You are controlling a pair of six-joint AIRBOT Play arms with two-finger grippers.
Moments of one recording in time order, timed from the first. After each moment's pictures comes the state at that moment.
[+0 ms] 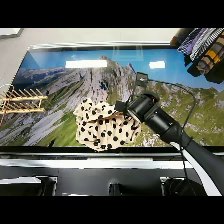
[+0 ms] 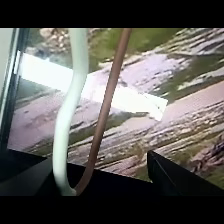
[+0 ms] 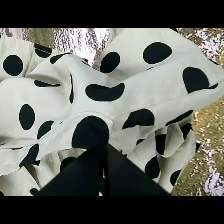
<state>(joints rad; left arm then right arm) 1.11 -1.63 1.26 1.29 -0.97 -0.55 0.73 -1.26 1.29 -1.89 1.16 2.58</state>
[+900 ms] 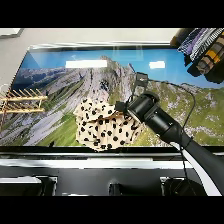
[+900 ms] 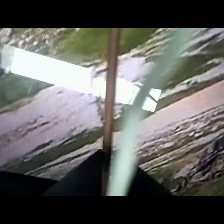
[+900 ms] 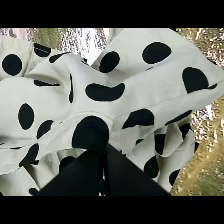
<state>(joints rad) 1.08 -1.69 1.26 1.31 -0.98 -0.54 0.73 -1.26 1.29 -1.89 1.16 2.58</state>
